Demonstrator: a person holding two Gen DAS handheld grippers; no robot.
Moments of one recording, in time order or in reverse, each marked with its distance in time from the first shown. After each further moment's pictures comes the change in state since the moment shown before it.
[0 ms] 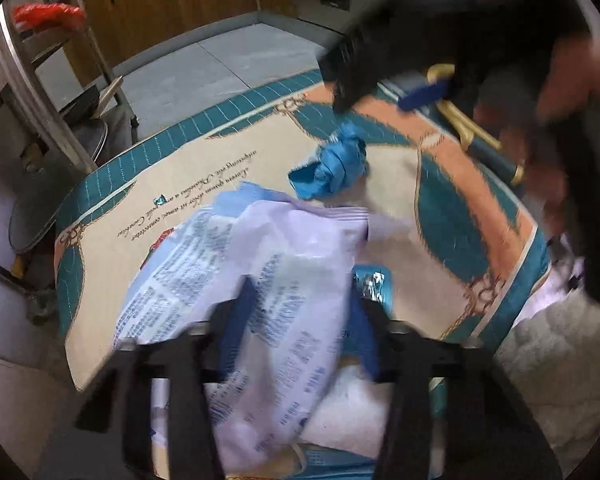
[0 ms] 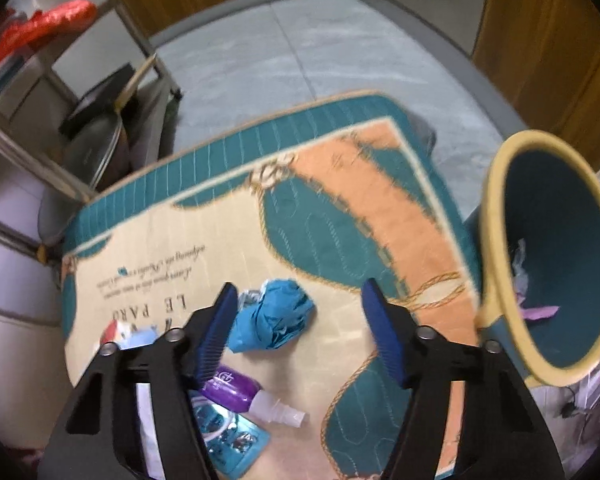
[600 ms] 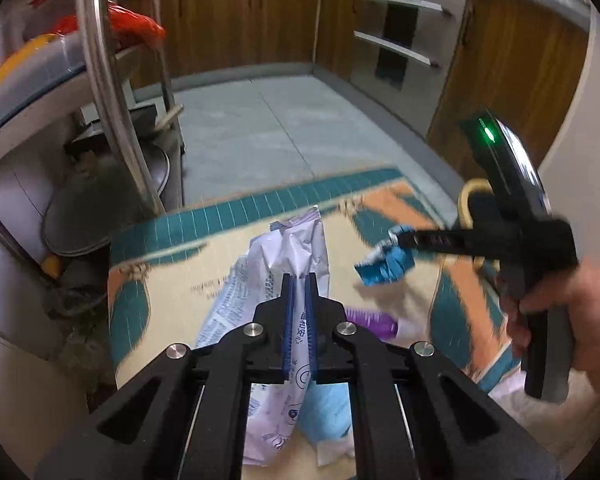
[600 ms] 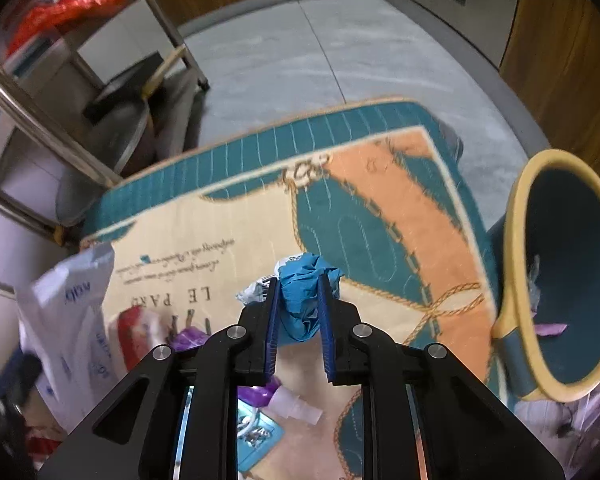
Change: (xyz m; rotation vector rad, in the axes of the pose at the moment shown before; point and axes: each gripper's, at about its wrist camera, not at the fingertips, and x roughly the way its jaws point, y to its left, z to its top) left arm -0.071 0.066 0.044 -0.201 -0.192 0.022; right arm -0.015 0.008 0.002 -0.057 -0.025 0.059
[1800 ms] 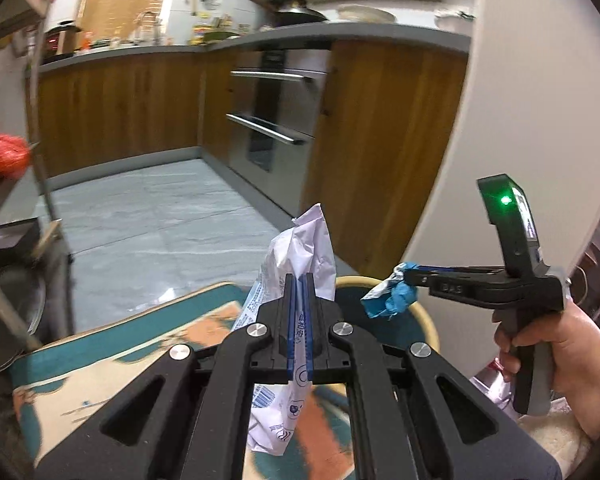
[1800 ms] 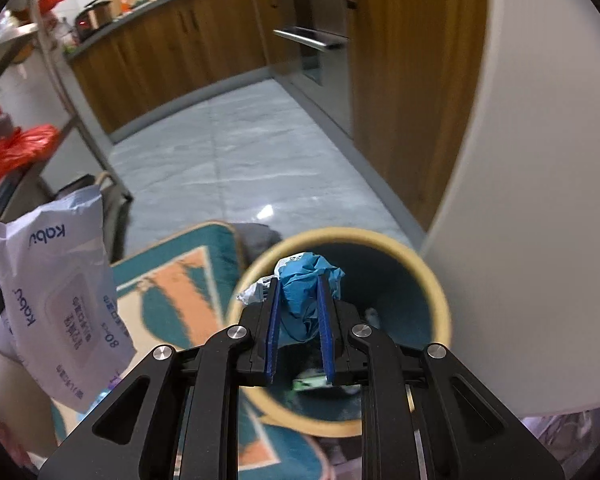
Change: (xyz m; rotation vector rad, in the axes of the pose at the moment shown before) left arm -0.014 -0.199 0.082 0.171 -0.252 -0.331; right arm -0.161 -0.210 0.001 0.152 -0.290 -0.175
